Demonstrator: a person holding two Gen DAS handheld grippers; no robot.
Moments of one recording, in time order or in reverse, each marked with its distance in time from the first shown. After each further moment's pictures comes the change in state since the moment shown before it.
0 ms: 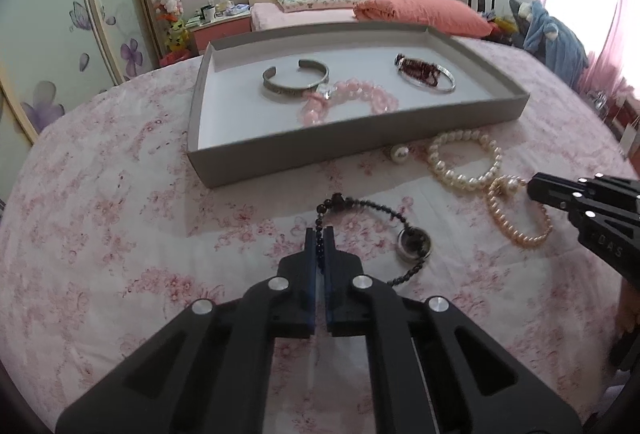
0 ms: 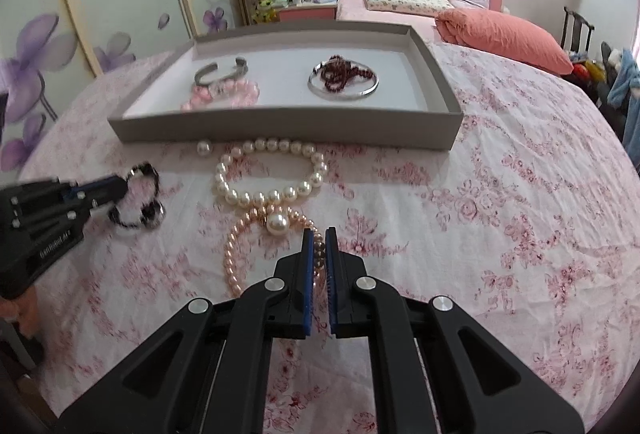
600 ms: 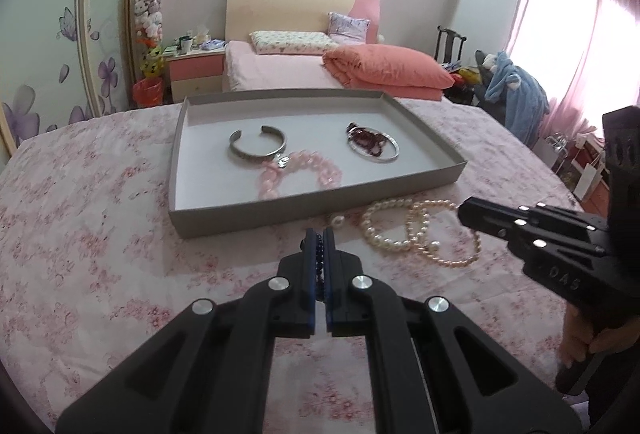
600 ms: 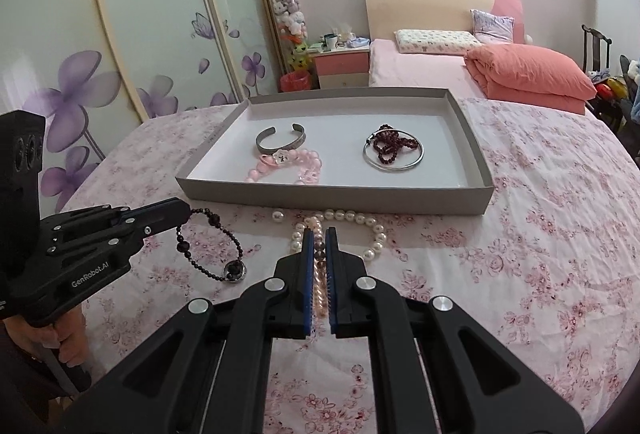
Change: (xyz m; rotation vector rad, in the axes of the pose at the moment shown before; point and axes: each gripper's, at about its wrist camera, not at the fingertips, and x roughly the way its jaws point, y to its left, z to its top) left arm -0.041 -0.012 0.017 -0.039 -0.164 -0.160; right arm -0.040 0.022 0.019 -0.004 -0.157 0.140
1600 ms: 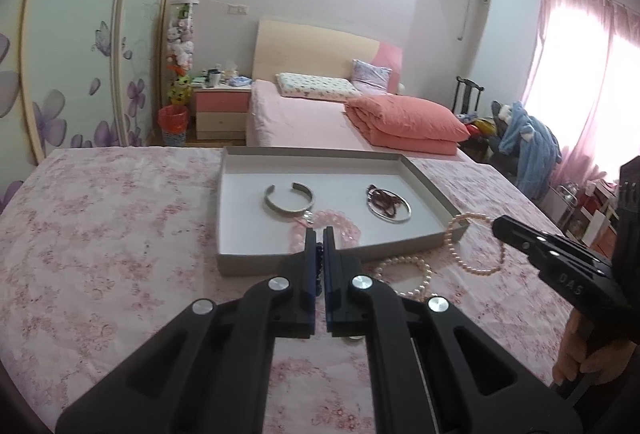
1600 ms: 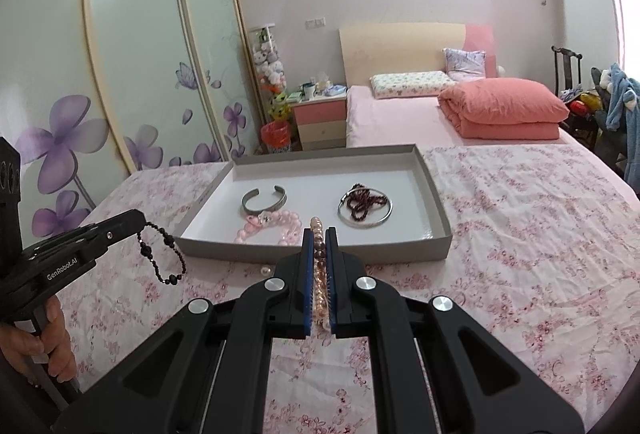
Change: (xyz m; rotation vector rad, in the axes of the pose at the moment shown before) left arm -0.050 0.016 0.016 -0.088 -0.170 0.078; right arm -0.034 -0.003 0.017 0.043 -0.192 -0.079
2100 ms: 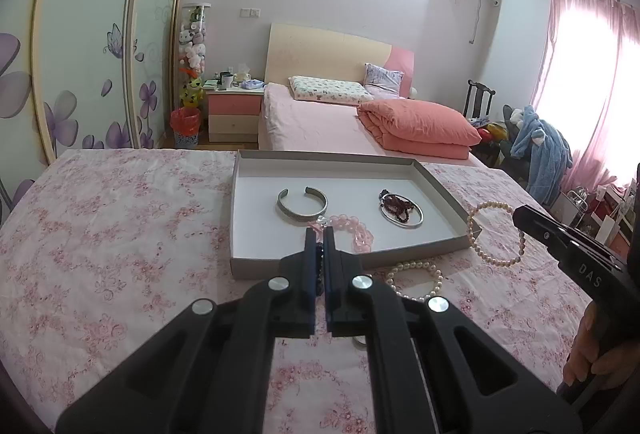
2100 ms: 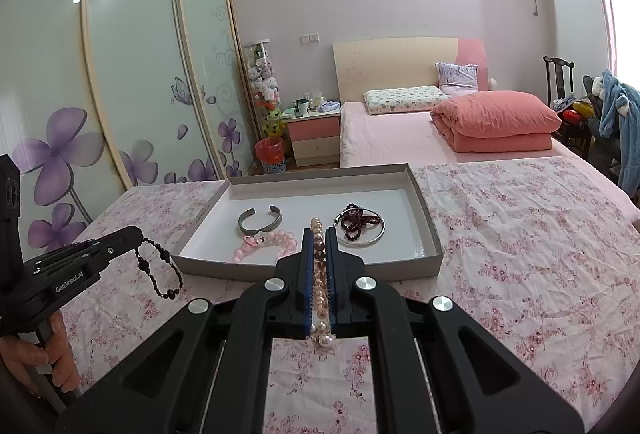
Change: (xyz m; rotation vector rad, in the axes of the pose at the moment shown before) left arm -0.004 0.001 0.002 -0.008 -0.010 0.036; right arm -0.005 0.000 0.006 0.005 -0.054 -0.020
